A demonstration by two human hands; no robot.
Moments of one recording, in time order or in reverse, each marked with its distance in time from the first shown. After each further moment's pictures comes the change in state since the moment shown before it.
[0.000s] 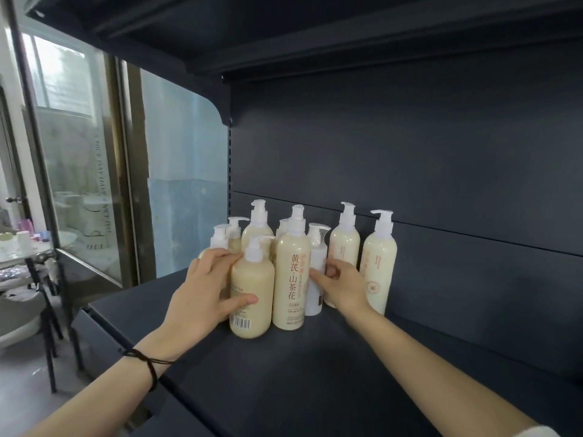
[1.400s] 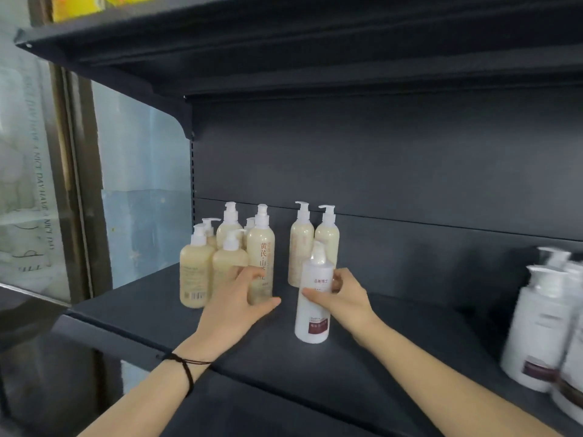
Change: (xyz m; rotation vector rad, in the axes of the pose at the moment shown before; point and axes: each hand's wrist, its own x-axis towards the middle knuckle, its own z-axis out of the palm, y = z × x) left_hand -0.059 0.080 -0.007 -0.294 -0.183 0.055; right_hand -0.153 -0.056 -0.073 0.102 0.065 0.183
